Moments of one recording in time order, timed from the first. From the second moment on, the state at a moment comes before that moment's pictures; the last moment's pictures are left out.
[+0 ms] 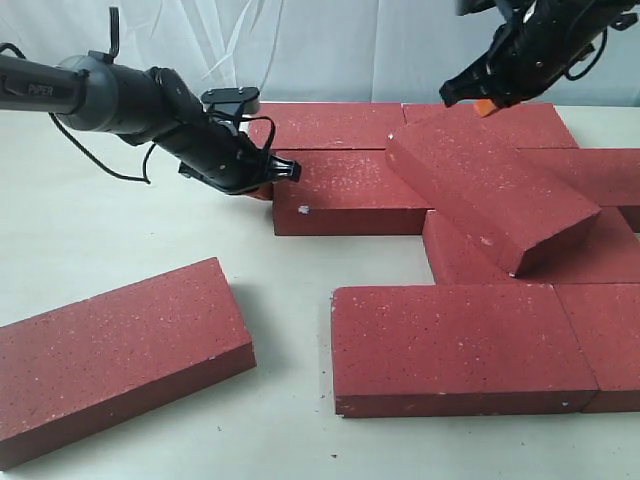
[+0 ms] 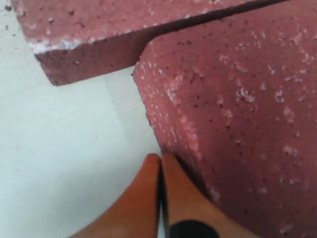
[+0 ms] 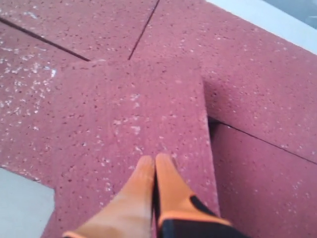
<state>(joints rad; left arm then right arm) -0.36 2.24 -1.52 -0.66 0.46 0.43 0.19 1.91 -1.54 0.05 0.77 -0.28</state>
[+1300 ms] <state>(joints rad) -0.44 2.28 -1.52 -0.74 0.26 0.43 0.15 1.20 -0.91 0.29 0.52 -0.28</state>
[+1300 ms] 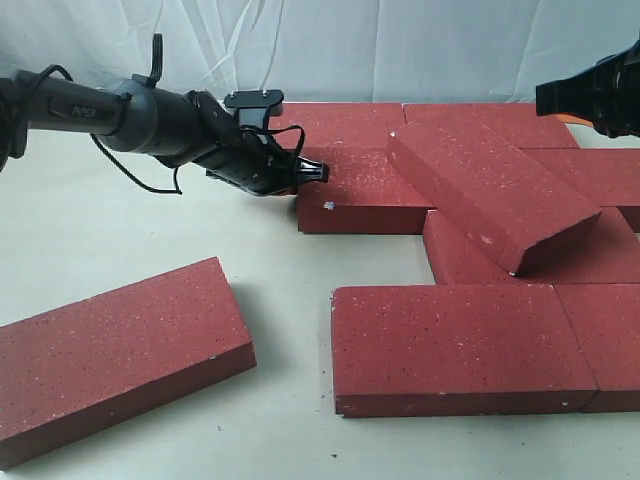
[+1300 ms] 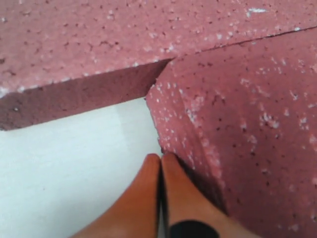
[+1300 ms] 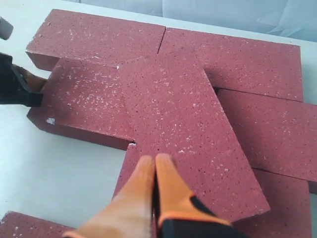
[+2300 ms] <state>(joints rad) -0.39 2.24 -1.52 -0.54 0.46 0.36 0.15 1.20 -0.91 0.35 0.51 -0.34</state>
